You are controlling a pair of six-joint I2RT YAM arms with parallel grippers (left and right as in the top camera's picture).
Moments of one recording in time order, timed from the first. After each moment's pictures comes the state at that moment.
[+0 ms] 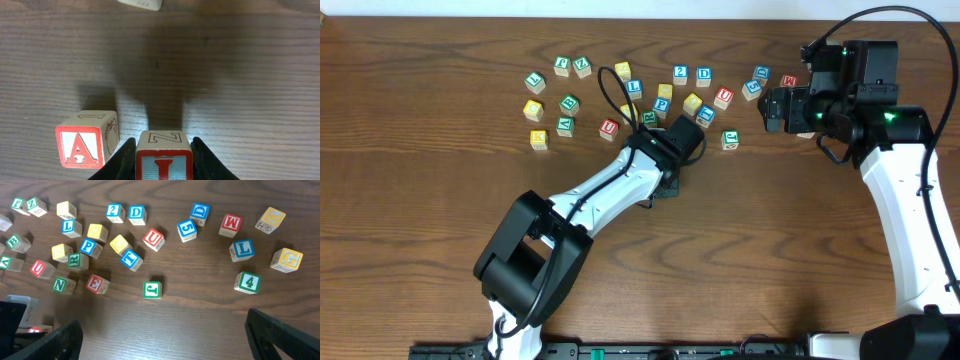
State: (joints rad) left arm -0.69 1.98 1.38 -0.79 -0.19 -0.69; right arm 0.03 1.53 1.42 -0.77 -0.21 0.02
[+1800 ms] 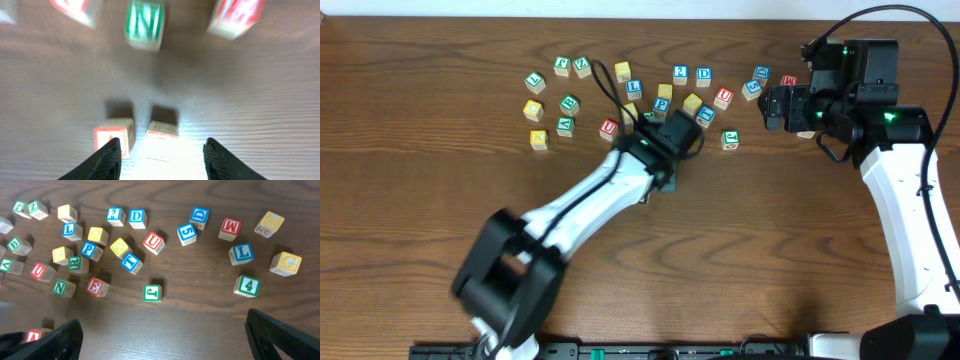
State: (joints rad) left arm -0.69 1.85 1.38 -0.79 -0.23 -0.60; right arm 0.03 1.53 1.42 -0.75 -0.21 0.02
